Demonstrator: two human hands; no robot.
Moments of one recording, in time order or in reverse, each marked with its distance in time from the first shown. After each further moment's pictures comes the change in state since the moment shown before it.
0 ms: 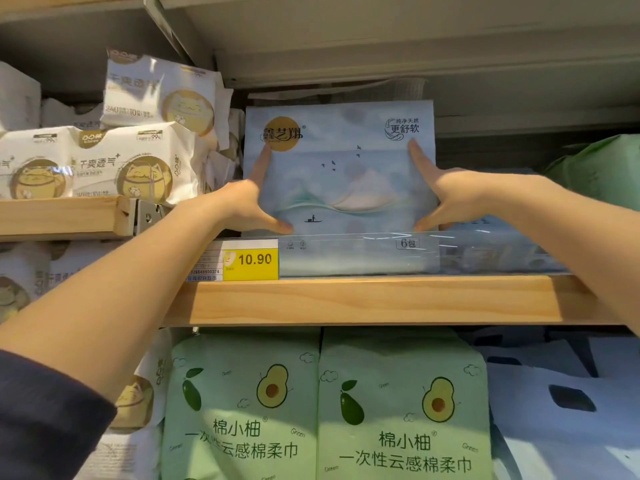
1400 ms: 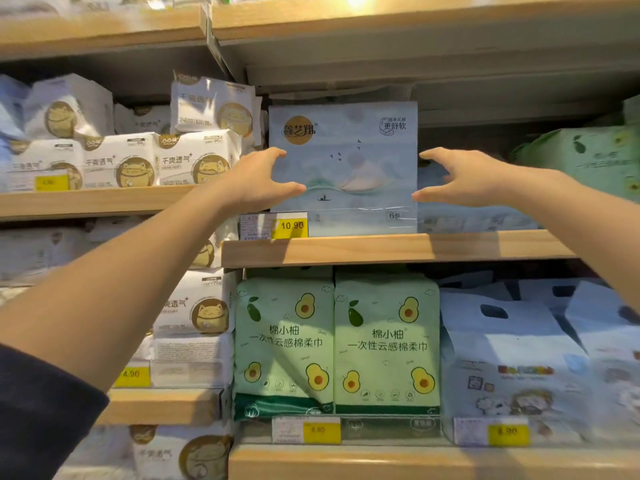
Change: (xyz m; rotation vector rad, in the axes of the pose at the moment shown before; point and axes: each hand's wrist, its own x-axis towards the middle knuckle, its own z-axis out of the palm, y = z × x) left_hand -0.108 0.032 -0.054 -0.039 0.091 0.125; right_hand -0.118 -0.043 -0.036 0.036 0.110 0.023
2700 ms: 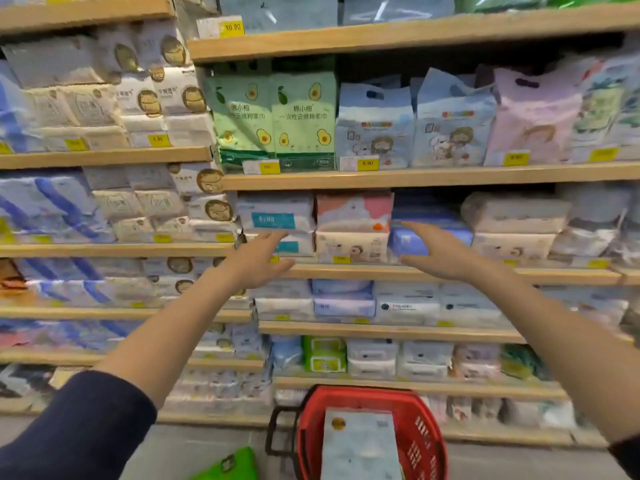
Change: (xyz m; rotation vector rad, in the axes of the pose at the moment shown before) left_hand -0.420 0.163 0.096 -0.004 -0.701 -0.182; right_hand -0.451 0.072 0.066 0.303 -0.521 0.123
